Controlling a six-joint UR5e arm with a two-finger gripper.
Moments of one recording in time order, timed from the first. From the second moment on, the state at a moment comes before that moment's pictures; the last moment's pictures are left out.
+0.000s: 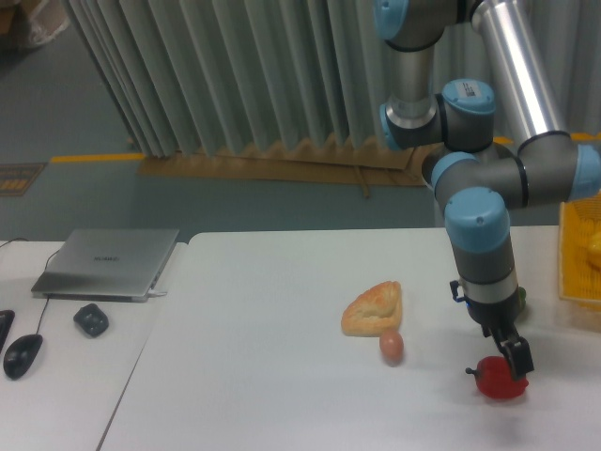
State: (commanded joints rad) arm 2.31 -2.05 -1.47 -1.12 1.71 1.35
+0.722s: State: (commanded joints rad) arm 2.30 -2.10 -1.48 -1.11 1.71 1.32
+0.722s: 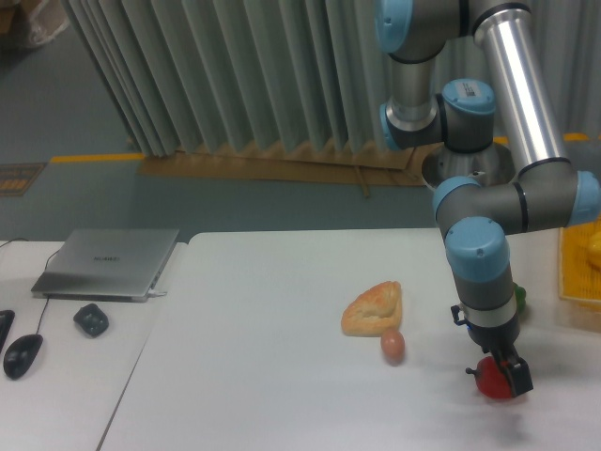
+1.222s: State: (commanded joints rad) arm 2.30 -2.06 -1.49 -1.11 1.71 1.31
